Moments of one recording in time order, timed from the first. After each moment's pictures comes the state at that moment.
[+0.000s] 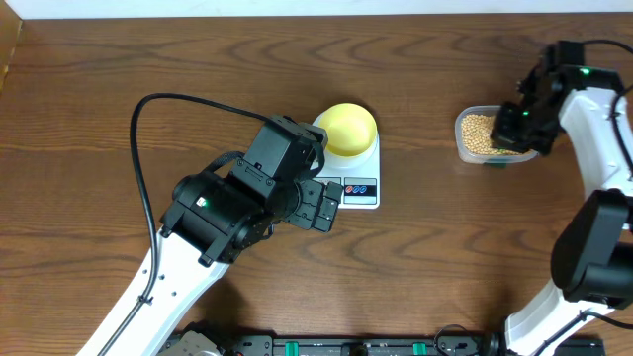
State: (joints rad) left arm -0.63 1.26 1.40 -1.18 0.01 -0.25; right arm -0.15 1.89 1.54 -1.09 -0.21 0.24
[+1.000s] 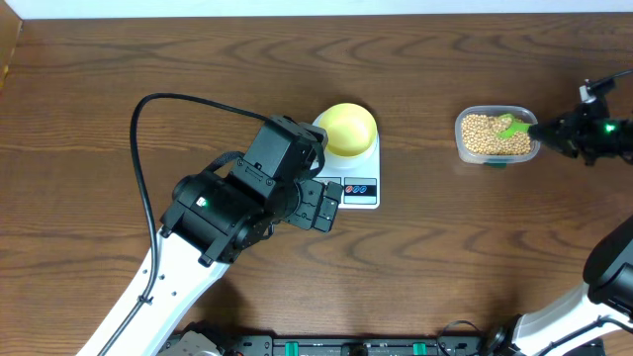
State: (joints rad) left arm -0.63 1.26 1.40 -1.18 0.01 -0.25; right arm -0.52 1.89 1.53 -1.14 -0.84 -0.07
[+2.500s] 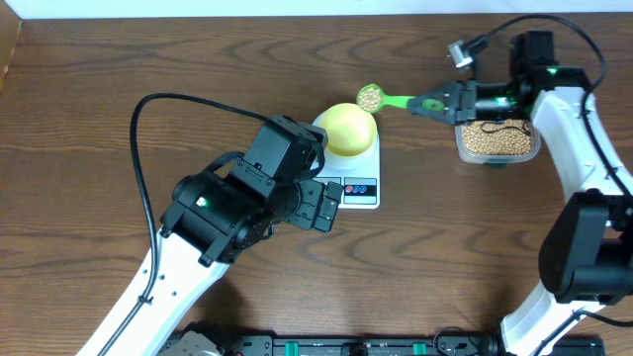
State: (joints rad) left arm -0.63 1.26 1.40 -1.18 0.01 -0.25; right arm -0.01 1.89 1.53 -0.90 -1.34 -0.06
